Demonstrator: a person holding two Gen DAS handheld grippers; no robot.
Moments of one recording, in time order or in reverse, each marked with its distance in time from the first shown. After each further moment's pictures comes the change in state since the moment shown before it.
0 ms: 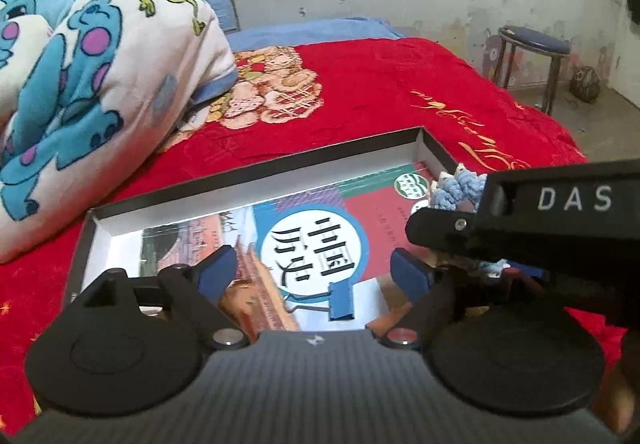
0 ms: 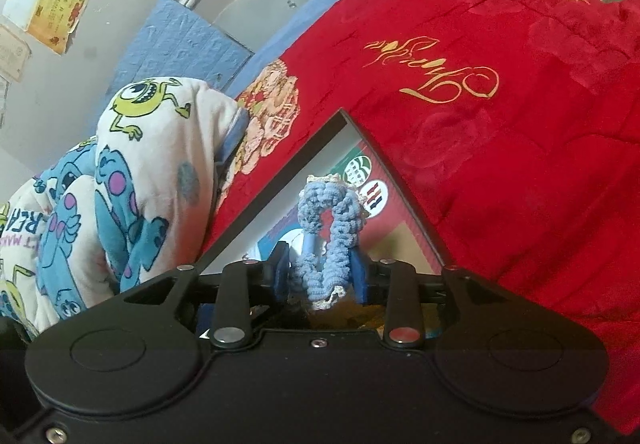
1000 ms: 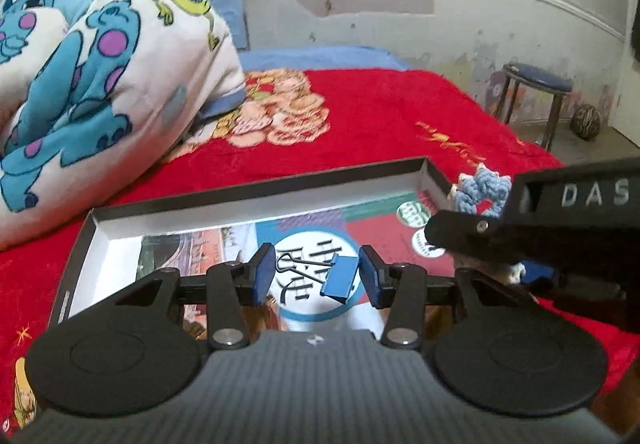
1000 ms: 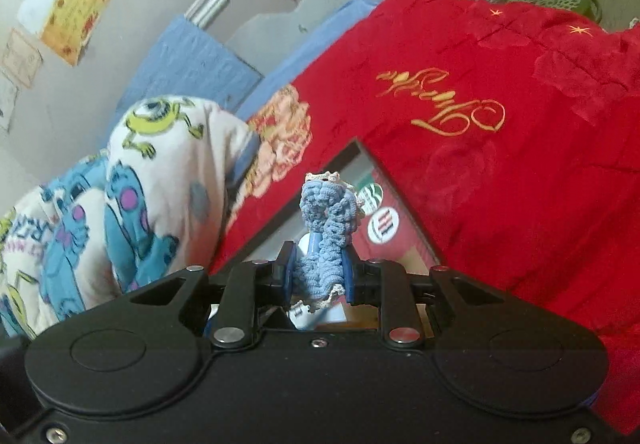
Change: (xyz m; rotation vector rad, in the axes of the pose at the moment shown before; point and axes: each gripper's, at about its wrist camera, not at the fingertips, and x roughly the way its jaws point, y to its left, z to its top) left arm -0.001 0.009 -0.004 -0.083 -0.080 -0.025; right arm -0.009 0.013 0.001 -0.038 -0.073 -0.009
